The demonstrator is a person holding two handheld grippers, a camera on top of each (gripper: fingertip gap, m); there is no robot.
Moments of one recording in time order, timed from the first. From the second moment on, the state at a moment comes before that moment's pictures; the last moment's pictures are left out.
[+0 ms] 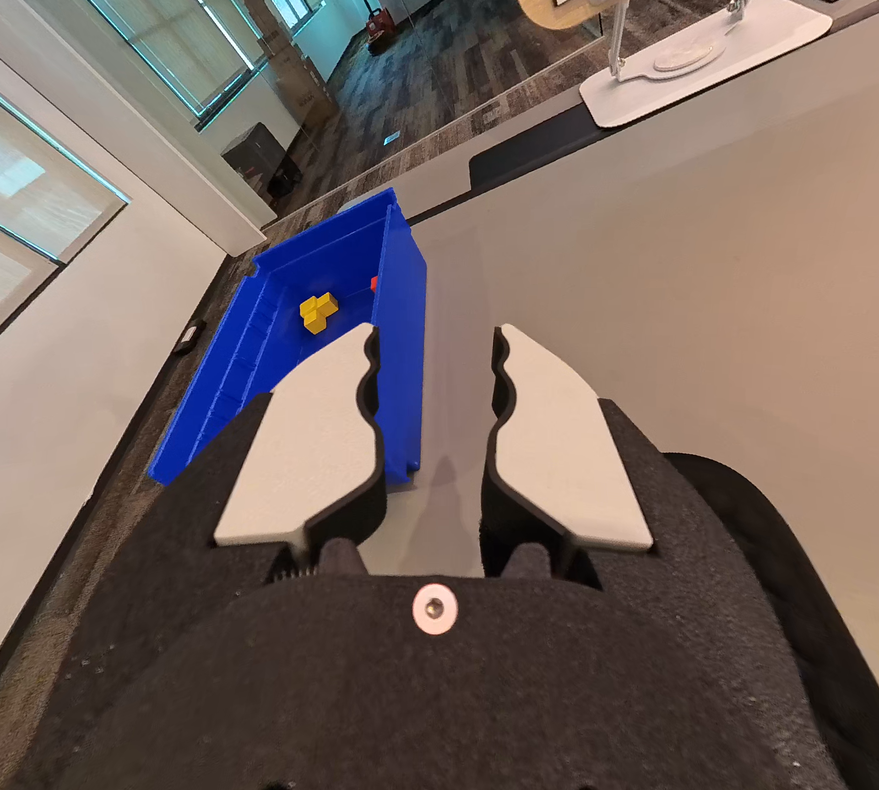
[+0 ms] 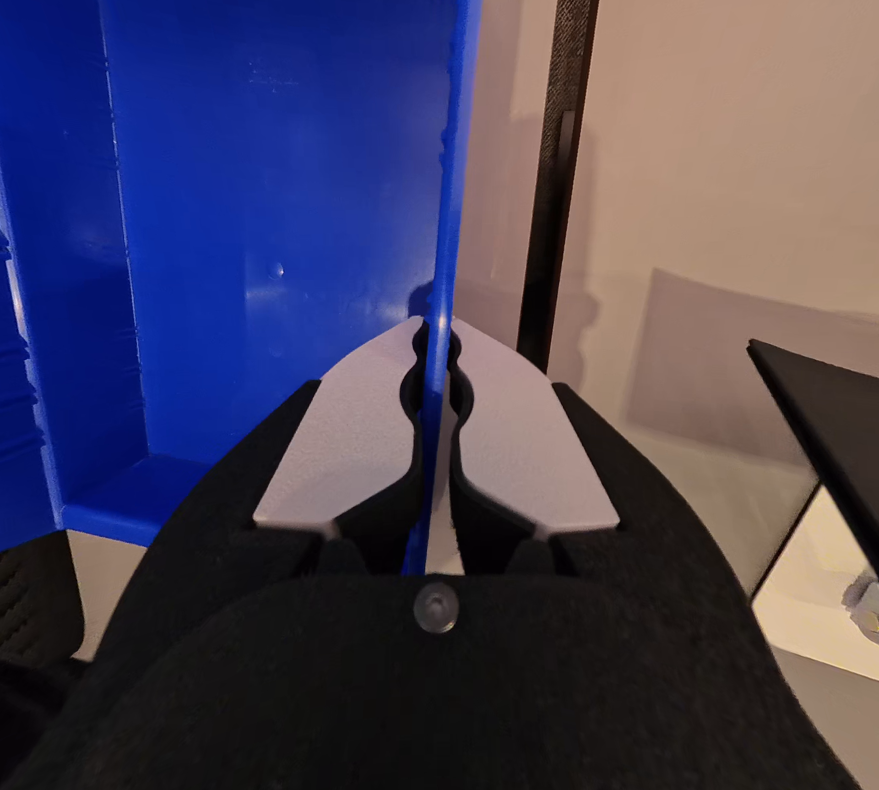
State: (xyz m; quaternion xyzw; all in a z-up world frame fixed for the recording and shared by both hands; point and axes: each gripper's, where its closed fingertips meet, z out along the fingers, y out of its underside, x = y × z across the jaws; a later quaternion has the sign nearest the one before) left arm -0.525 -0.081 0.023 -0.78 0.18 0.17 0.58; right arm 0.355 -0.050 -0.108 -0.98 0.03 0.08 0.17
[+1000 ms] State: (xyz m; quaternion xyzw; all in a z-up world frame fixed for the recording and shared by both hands) left arm -0.514 -0.096 0.021 -0.77 0.17 0.13 0.60; right arm 0.102 0.036 0.121 -0.77 -0.13 -0.18 0.59
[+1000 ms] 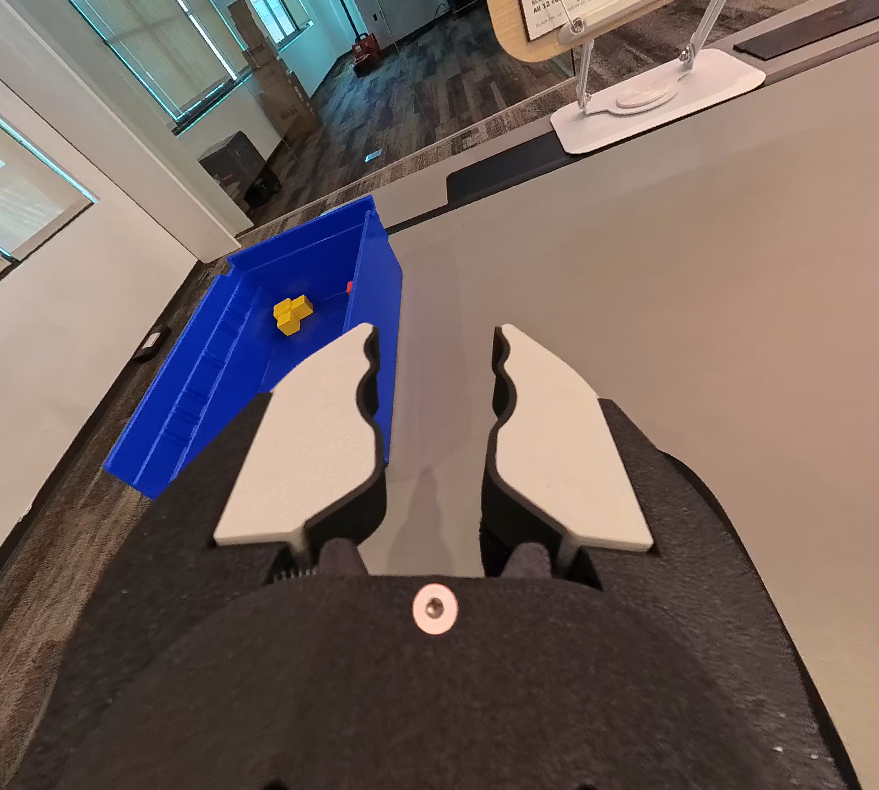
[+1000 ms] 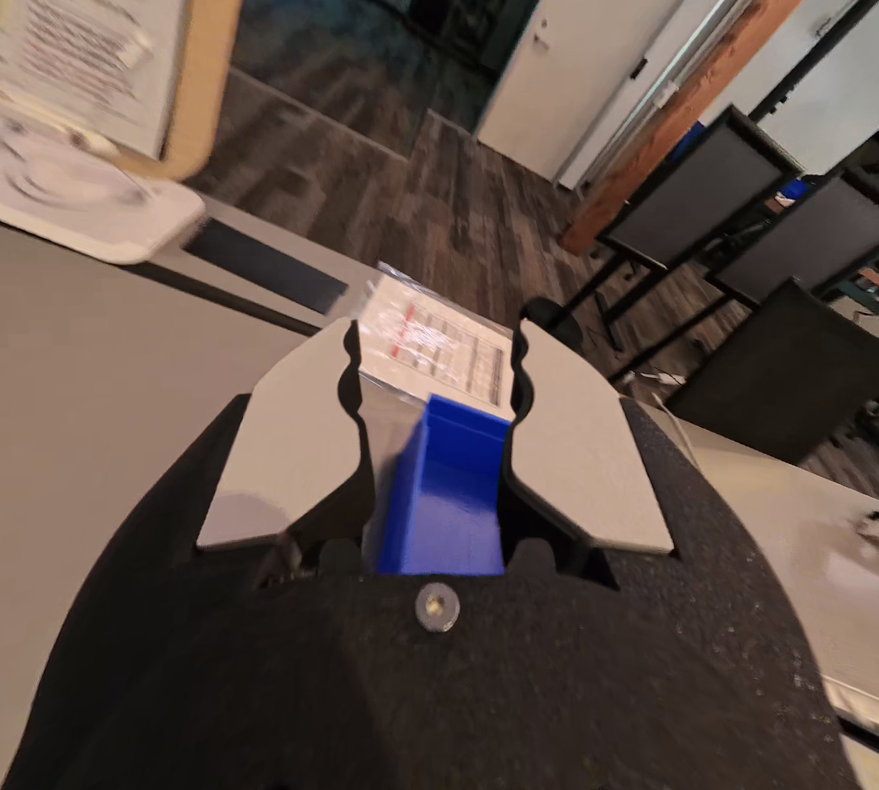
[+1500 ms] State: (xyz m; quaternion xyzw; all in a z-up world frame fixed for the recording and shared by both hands) left arm -0.531 -0.083 0.013 -0.78 0.13 0.14 0.59; right arm -0.004 0.044 0.159 -0.71 -0.09 -0.16 0.68
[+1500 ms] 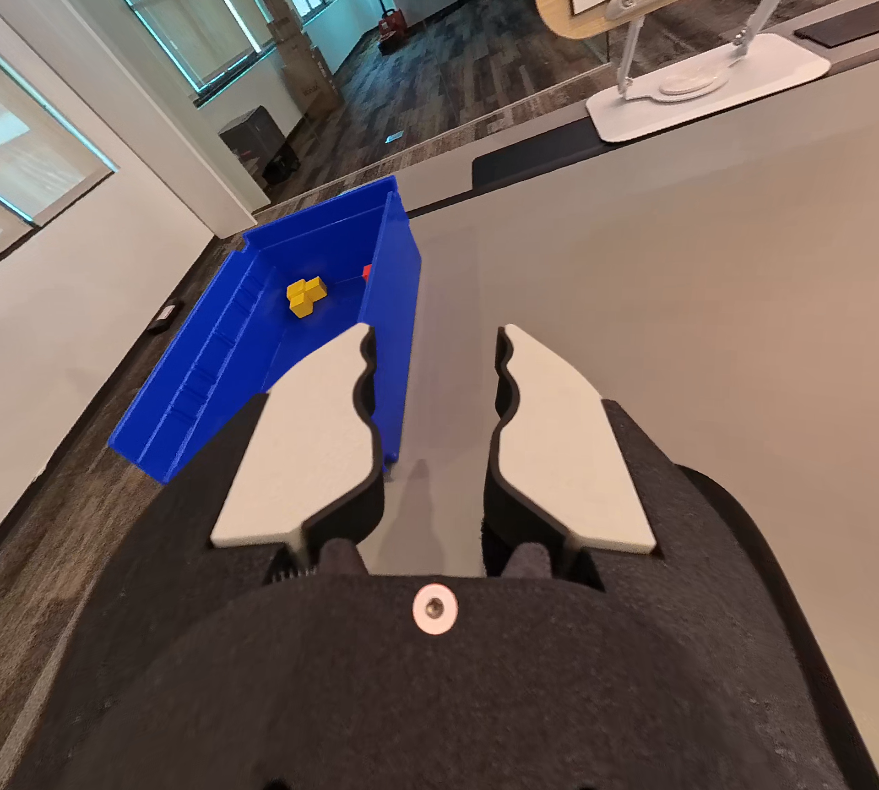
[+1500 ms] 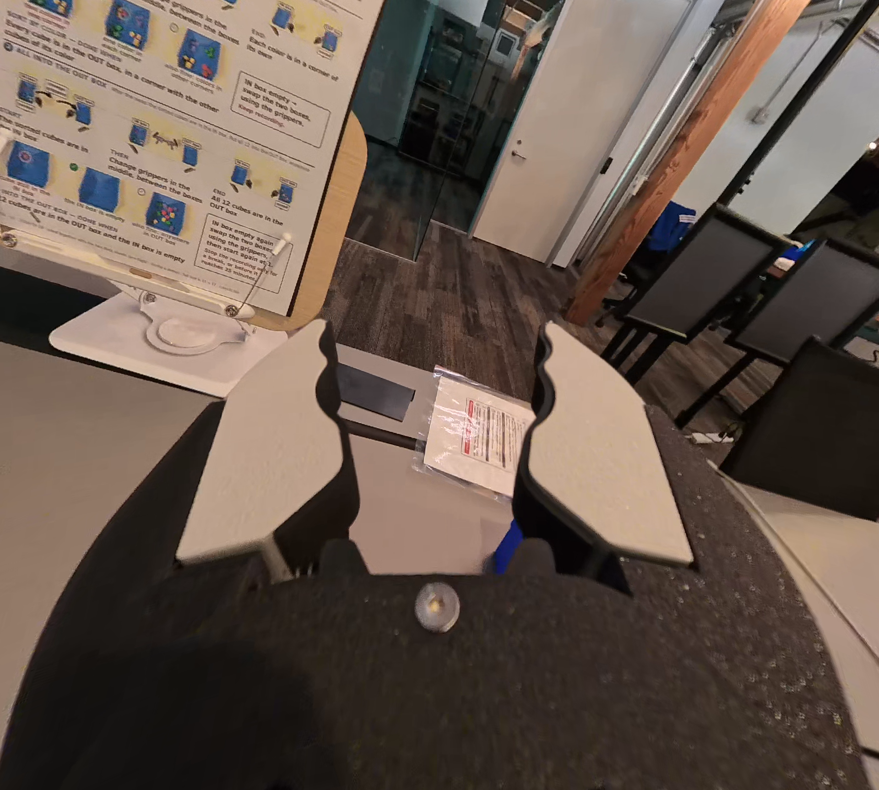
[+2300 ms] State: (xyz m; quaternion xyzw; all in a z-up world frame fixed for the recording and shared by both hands) left arm -0.612 -0.028 -0.025 -0.81 0.02 0.24 0.54; right arm 0.010 0.066 0.109 -0.74 -0.06 -0.11 0.66
